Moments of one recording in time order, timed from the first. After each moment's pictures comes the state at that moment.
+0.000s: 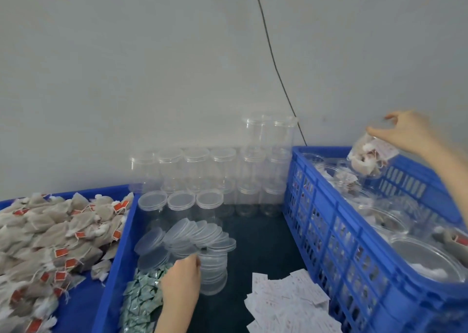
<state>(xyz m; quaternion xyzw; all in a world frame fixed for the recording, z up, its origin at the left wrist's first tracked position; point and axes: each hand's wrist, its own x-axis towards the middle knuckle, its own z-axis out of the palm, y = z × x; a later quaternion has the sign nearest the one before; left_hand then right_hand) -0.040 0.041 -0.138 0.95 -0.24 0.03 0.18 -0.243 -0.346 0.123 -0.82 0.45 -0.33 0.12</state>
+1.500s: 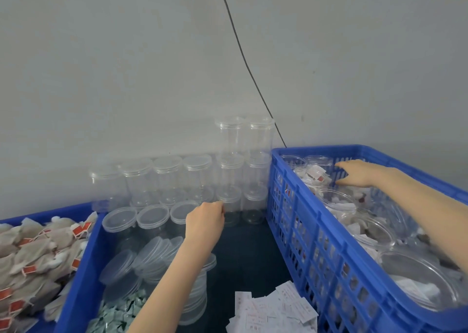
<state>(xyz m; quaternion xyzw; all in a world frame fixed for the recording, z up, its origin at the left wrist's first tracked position) -0.007 -0.097 -0.049 0.89 -0.40 0.12 0.16 -0.219 -0.410 0.037 -0.91 0.41 0.04 0.01</state>
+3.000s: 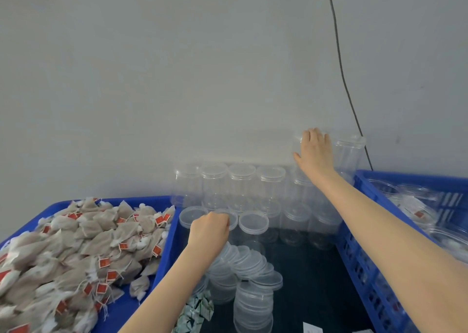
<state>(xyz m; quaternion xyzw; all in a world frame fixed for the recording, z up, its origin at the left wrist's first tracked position) 0.084 0.017 -0.047 0.93 -0.34 0.11 0.09 0.039 -0.251 0.064 -0.90 0.27 -0.30 -0.14</state>
